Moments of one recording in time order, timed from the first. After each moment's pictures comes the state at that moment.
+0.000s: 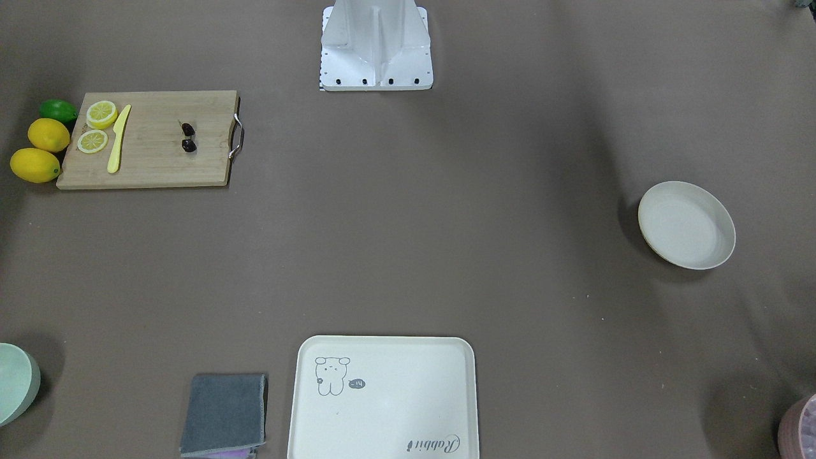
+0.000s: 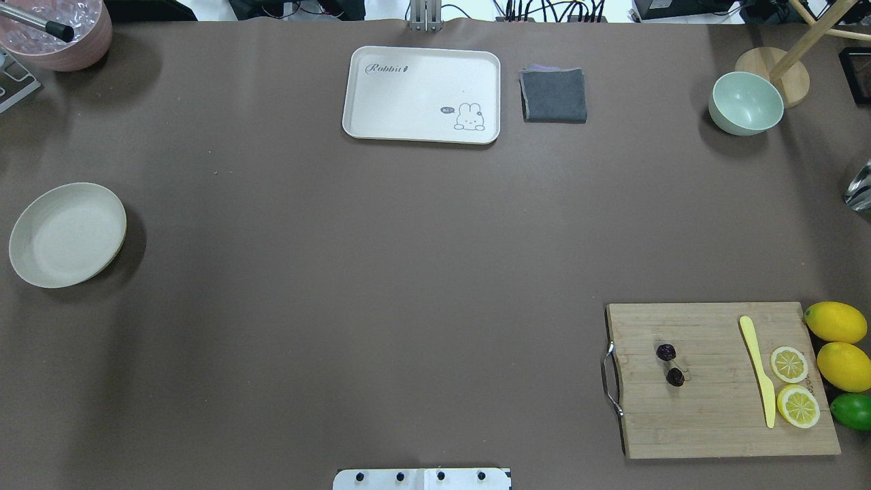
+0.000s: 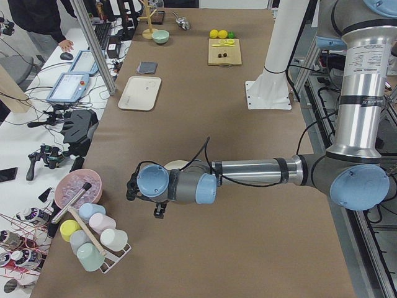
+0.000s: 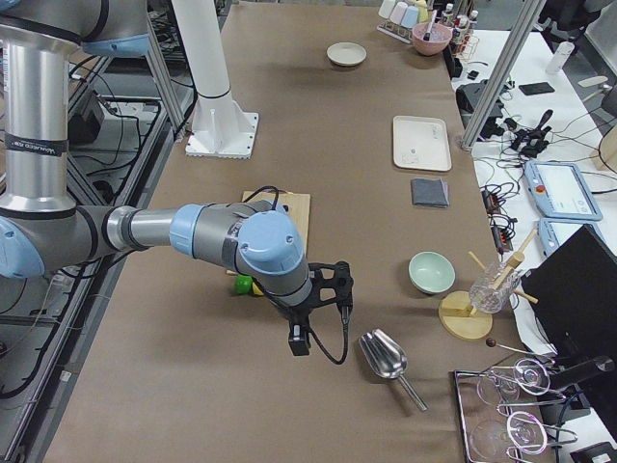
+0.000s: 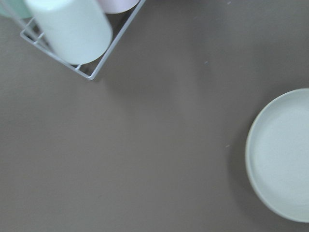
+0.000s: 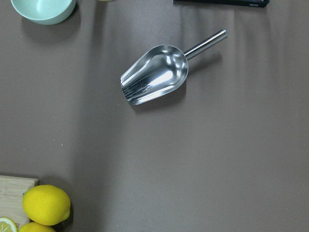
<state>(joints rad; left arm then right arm) -1.58 -1.64 -1.43 -1.73 -2.67 0.06 1.92 -1.72 1.86 -1.85 2.36 -0.42</state>
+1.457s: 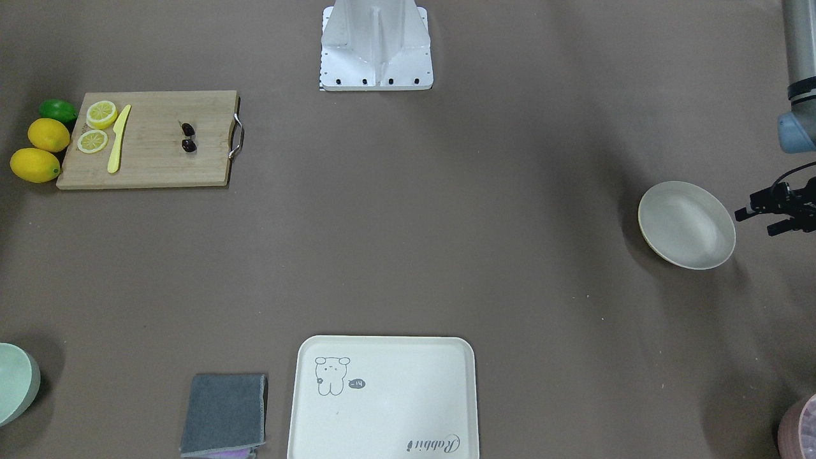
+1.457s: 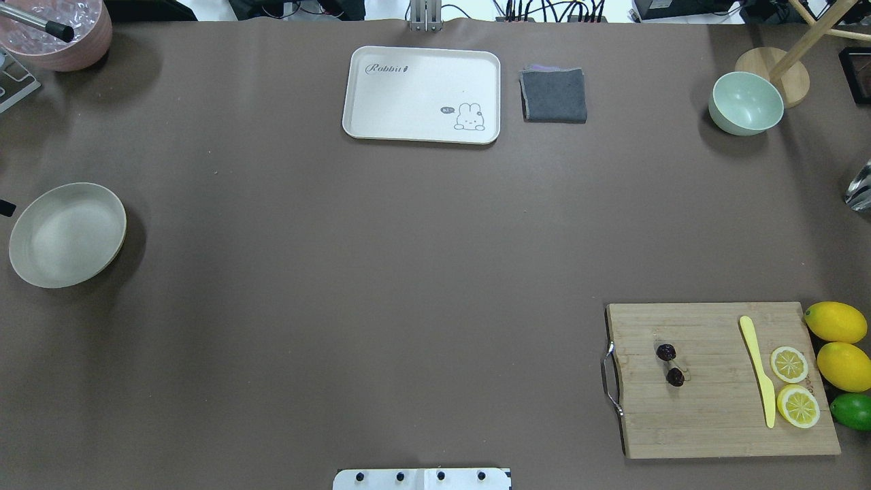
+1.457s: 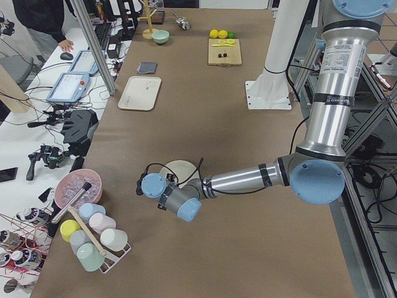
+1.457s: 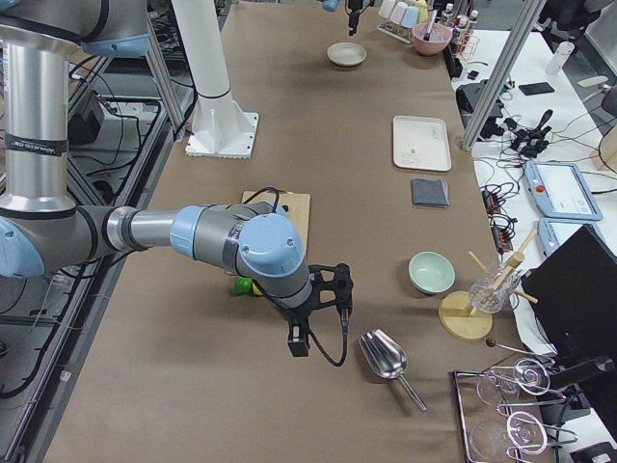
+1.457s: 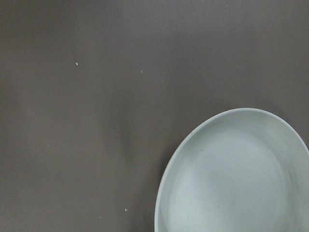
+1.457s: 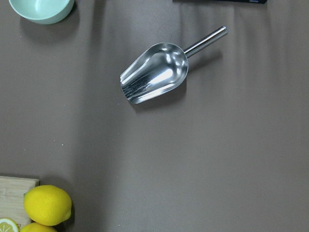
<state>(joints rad) -1.30 -1.71 -1.11 -2.38 -2.64 -0.32 1.91 -1.72 1.86 -1.85 2.36 -0.41</state>
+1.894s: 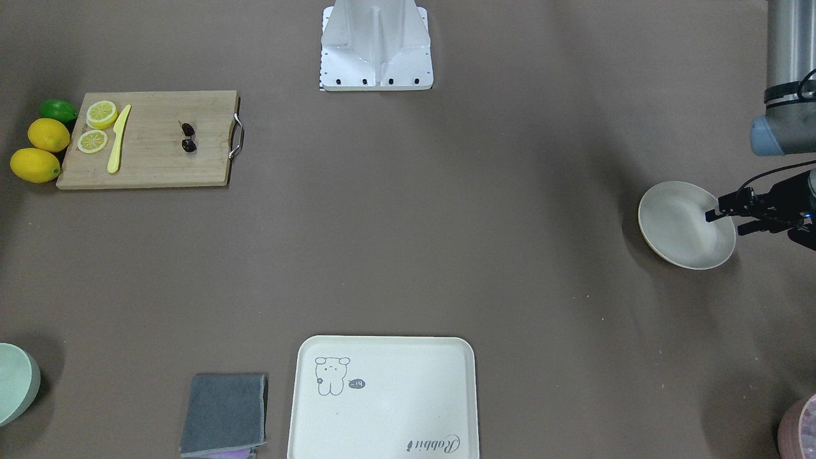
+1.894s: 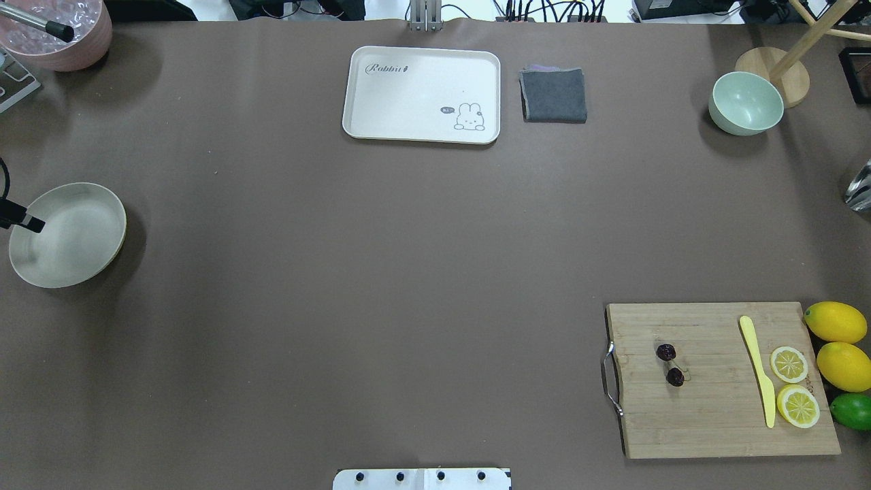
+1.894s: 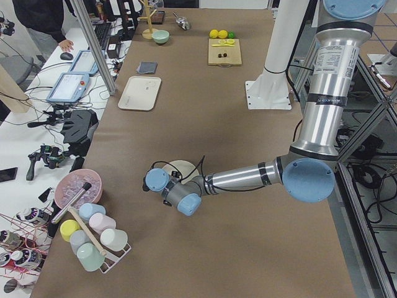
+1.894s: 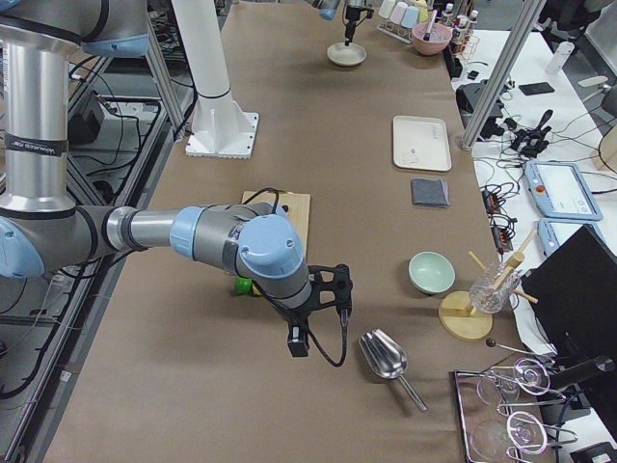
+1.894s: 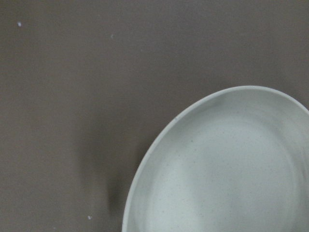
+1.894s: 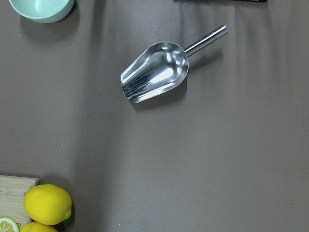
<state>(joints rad) -1.22 -1.71 -1.11 -2.40 -2.62 -0.37 1.91 -1.72 1.86 -1.85 2.36 -0.41</state>
